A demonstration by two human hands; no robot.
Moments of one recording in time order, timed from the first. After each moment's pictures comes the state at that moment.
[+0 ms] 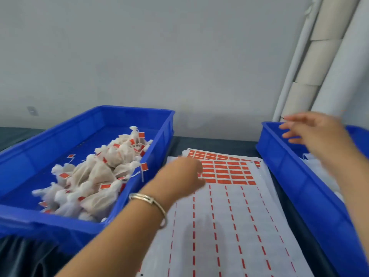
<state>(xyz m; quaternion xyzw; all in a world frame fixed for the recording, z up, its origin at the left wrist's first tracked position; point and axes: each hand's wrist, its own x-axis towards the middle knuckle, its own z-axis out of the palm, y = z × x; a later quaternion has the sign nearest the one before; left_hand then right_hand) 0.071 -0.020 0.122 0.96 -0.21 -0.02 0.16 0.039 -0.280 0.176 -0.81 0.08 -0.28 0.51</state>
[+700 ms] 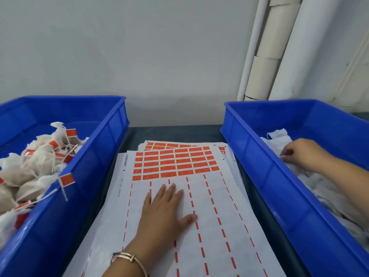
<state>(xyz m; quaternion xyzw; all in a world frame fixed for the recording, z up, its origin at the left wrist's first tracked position) 0.091 -0.082 -0.035 0.97 -0.20 -0.04 0.13 0.074 -0.433 0.077 -0.96 0.25 0.01 0.11</state>
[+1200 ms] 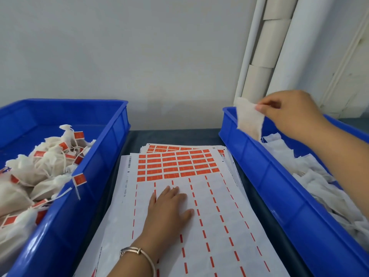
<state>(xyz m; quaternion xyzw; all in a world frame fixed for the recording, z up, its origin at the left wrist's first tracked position) 0.087 -0.075 -0.029 0.95 -0.21 -0.01 0.24 0.066 -0.331 0.180 -0.93 0.09 -0.30 0.19</state>
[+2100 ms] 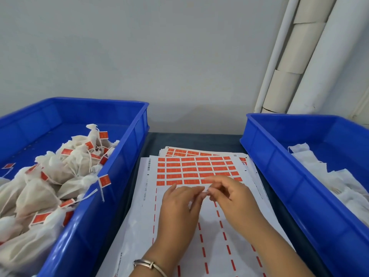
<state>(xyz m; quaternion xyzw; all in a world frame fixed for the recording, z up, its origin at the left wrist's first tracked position) 0.081 -0.067 0.010 0.86 -0.16 0.14 0.46 0.060 -0.196 0.036 -0.88 0.01 -0.13 0.46</state>
